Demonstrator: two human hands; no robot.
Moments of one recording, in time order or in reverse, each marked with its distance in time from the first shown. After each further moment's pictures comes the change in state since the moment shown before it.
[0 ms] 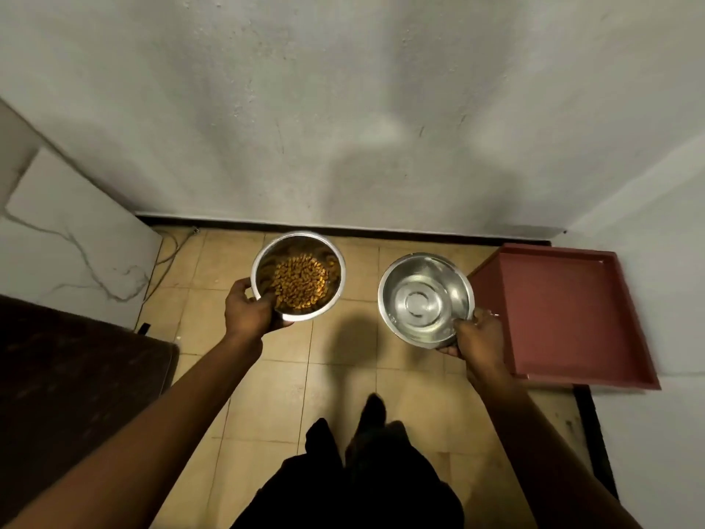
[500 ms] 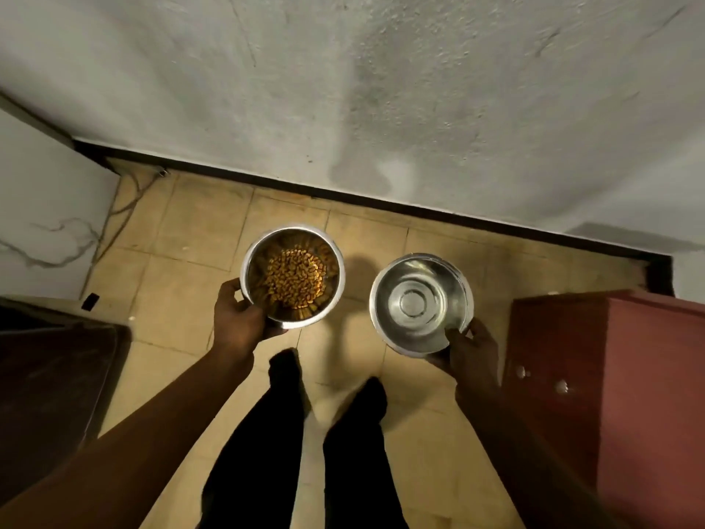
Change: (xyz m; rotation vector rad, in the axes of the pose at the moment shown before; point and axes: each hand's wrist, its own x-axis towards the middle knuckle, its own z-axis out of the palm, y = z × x) left_hand 0.299 -0.111 0.153 -0.066 0.171 -0.200; right_hand 0.319 0.085 0.155 0.068 -0.039 0.305
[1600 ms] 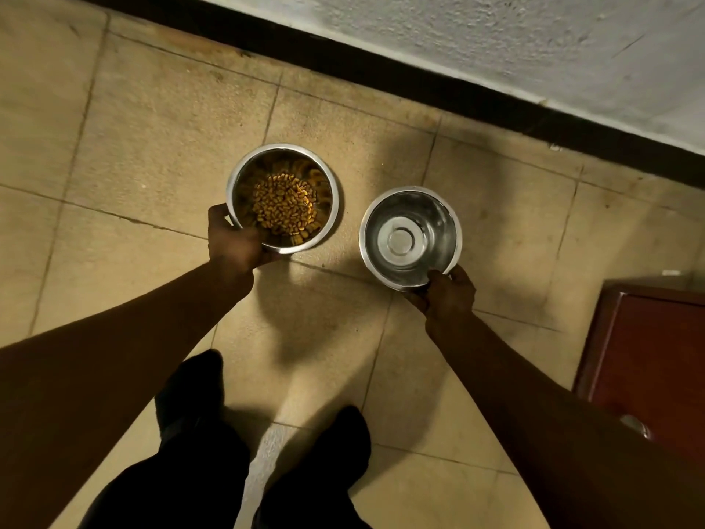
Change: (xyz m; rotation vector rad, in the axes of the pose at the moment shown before) left_hand 0.373 -0.268 0.194 -0.022 0.005 -0.016; right_hand 0.394 0.214 0.124 0.144 0.100 0.211
